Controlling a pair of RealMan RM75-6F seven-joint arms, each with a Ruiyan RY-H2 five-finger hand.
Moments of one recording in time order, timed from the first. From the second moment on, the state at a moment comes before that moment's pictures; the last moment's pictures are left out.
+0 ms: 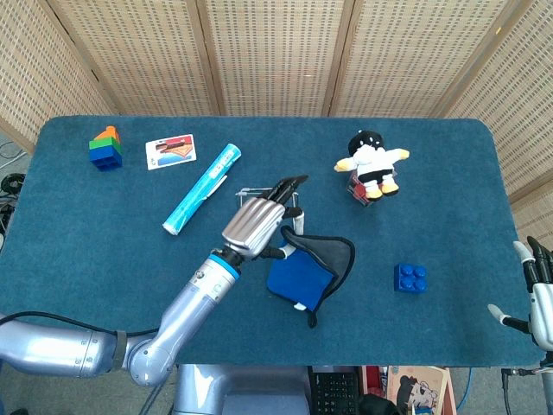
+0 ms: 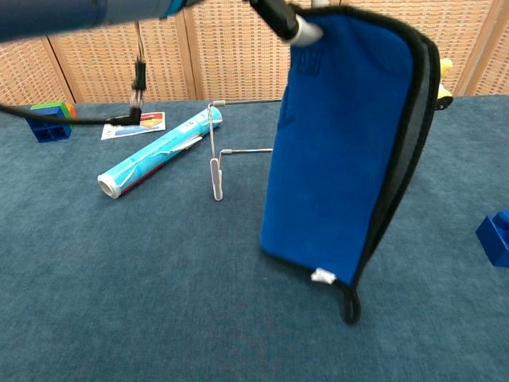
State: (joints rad) left arm -1.07 -1.50 -0.50 -1.98 0.64 1.10 0.59; right arm 0.03 -1.04 0.12 -1.68 -1.42 1.51 0.03
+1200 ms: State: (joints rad) left arm -1.45 -1.51 -0.78 -1.27 0.37 1.00 0.49; right arm 0.06 -1.07 0.14 -1.64 -1.33 1.44 -0.02
